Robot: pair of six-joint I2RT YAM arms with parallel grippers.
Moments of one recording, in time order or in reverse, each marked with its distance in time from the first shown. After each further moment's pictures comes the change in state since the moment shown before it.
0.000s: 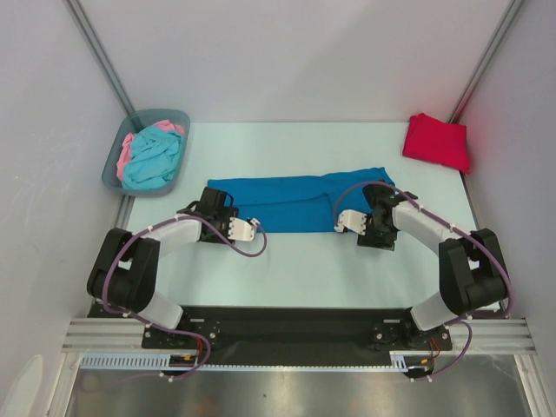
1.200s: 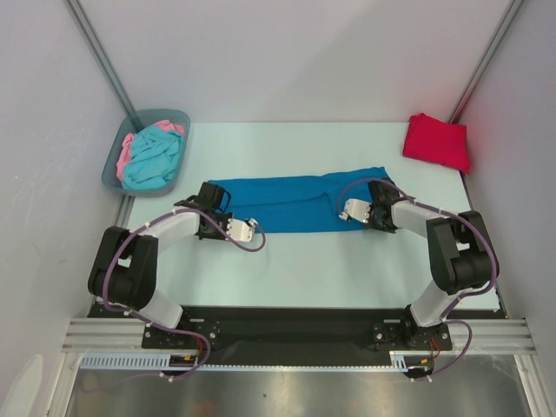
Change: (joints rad) left arm 0.030 0.016 0.083 -0.217 0.084 0.011; right arm -0.089 0.149 -0.071 0.416 0.128 -0.039
